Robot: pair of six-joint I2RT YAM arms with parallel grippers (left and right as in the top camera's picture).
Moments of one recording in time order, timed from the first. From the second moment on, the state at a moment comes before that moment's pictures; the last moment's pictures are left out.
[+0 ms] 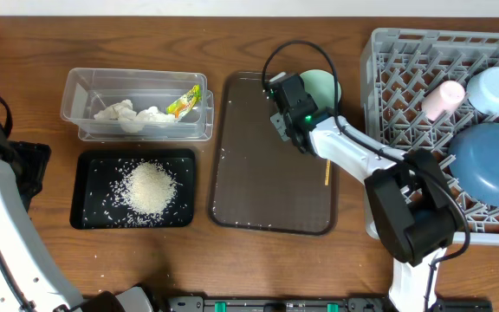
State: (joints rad) left arm 0.55 1.43 1.64 -1.60 -0.24 -0.91; right arm 0.53 2.04 1.34 -0.28 0.26 -0.09
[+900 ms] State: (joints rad) left arm 0.55 1.43 1.64 -1.60 -0.24 -0.91; right arm 0.51 1.88 1.34 -0.37 0.19 0.06
